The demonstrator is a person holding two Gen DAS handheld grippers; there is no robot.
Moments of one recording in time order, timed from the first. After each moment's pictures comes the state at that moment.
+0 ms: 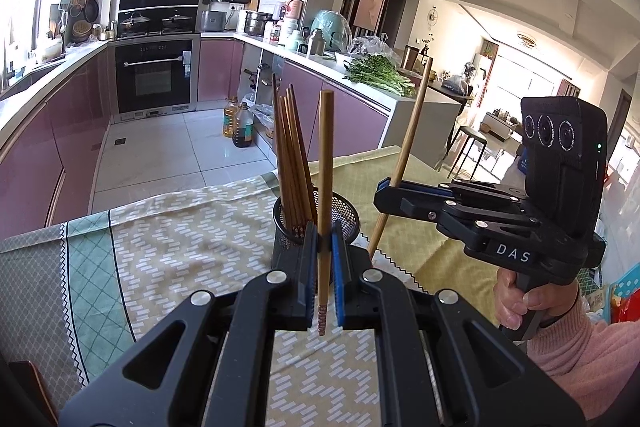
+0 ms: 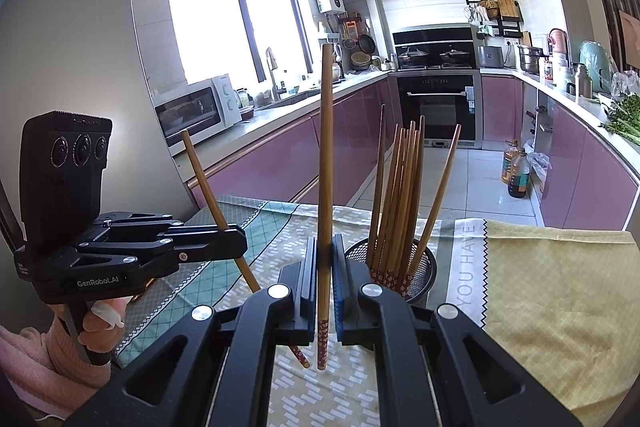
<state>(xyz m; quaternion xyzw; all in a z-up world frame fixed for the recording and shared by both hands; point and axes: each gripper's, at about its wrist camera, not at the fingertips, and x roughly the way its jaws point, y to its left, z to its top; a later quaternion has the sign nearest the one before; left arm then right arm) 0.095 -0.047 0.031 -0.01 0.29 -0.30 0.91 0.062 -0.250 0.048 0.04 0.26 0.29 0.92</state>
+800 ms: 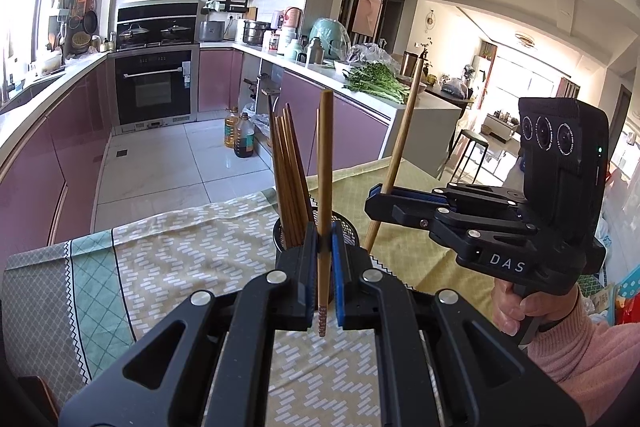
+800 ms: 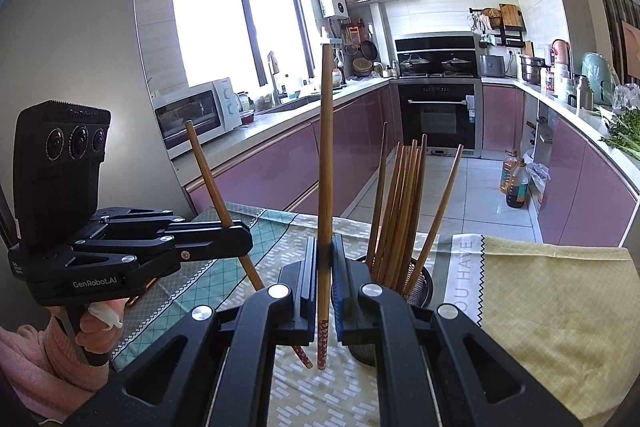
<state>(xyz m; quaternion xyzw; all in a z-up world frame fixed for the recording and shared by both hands) 0.098 -0.053 0.047 -0.01 0.28 -0.30 0.91 0.067 -0.247 0.056 0.03 0.25 0.29 0.92</state>
